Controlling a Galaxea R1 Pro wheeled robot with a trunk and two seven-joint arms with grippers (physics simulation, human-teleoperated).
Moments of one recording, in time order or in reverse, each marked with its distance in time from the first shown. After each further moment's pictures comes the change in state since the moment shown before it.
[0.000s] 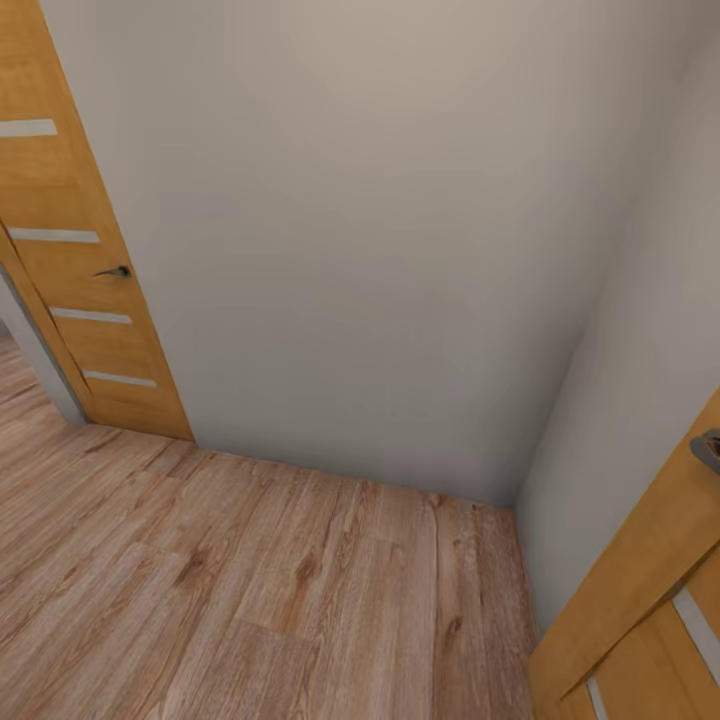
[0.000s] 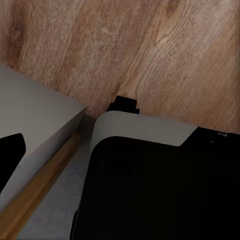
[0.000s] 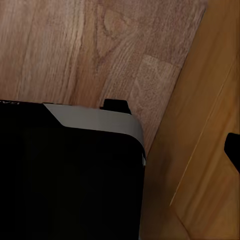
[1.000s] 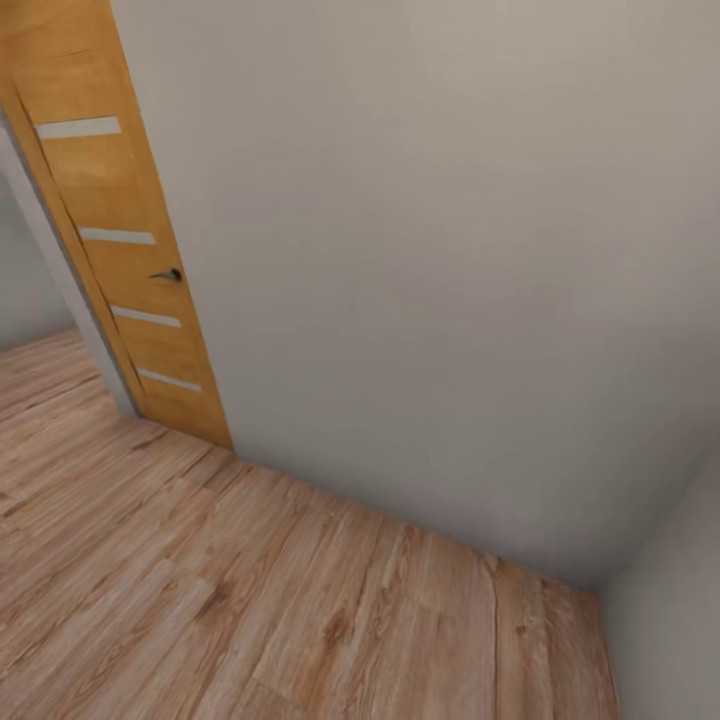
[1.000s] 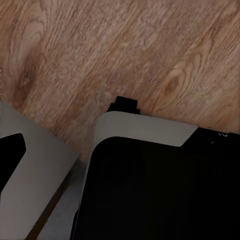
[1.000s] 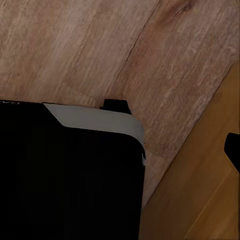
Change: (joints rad) left arm 0.000 0.001 0.000 0.000 0.000 -0.001 0.000; right arm 0.000 0.000 0.000 0.000 0.000 0.000 0.000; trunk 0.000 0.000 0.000
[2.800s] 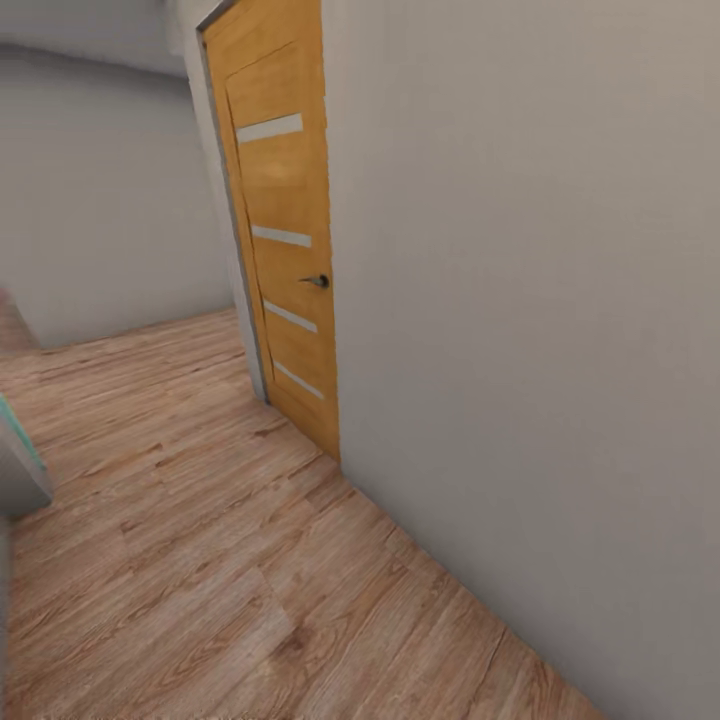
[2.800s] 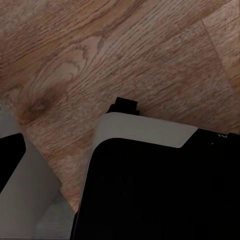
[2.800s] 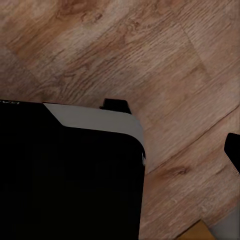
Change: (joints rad) left arm 0.000 0.000 0.000 0.000 0.000 -0.005 0.000; right arm 0.001 0.000 0.000 0.000 0.000 0.000 0.000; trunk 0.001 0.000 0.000
